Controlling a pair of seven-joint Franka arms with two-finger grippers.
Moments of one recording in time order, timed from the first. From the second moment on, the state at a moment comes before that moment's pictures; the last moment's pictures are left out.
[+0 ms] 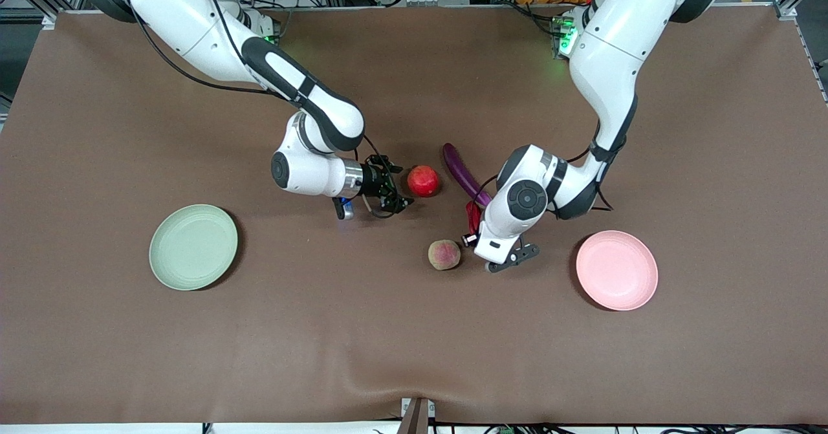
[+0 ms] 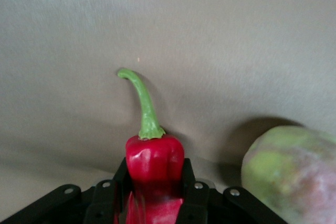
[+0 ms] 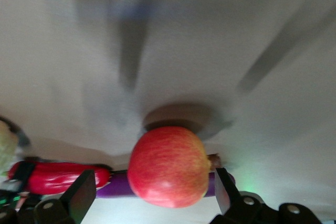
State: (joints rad) left arm -0.39 0.77 -0.16 -1.60 -0.01 2.39 -0.90; right arm 0.14 0.69 0.58 -1.93 0.82 2.62 1.08
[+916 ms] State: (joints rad) left arm 0.03 0.70 -0.12 -1.49 0.00 2.21 -0.32; right arm 0.25 0.70 0.59 -1.96 0.90 2.85 1.07
